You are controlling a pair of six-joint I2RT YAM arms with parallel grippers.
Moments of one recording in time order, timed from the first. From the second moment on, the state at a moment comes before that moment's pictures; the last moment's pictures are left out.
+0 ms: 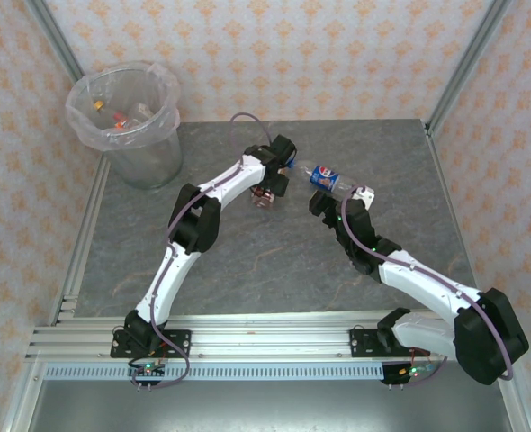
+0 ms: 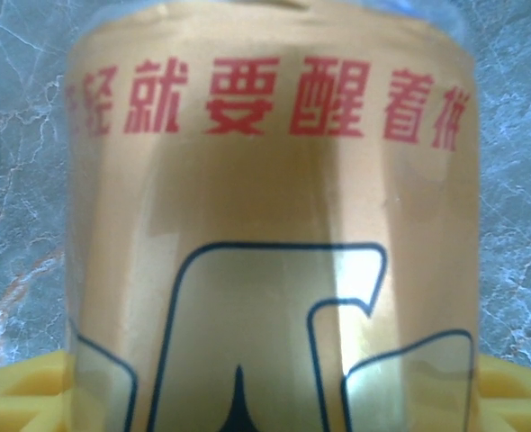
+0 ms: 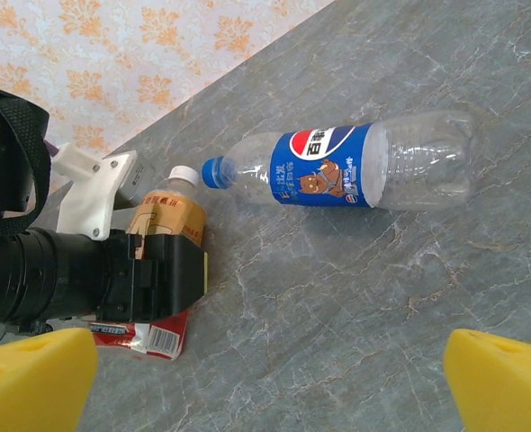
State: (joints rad) left arm -0.54 2.50 2.22 -0.95 -0.20 -0.26; right arm 0.57 1.11 0.57 0.07 0.38 0.80
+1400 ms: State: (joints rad) left arm -0.49 1.73 1.71 -0.83 -0.32 -0.32; right arm 0.56 1.21 0.57 0.12 0.32 0.80
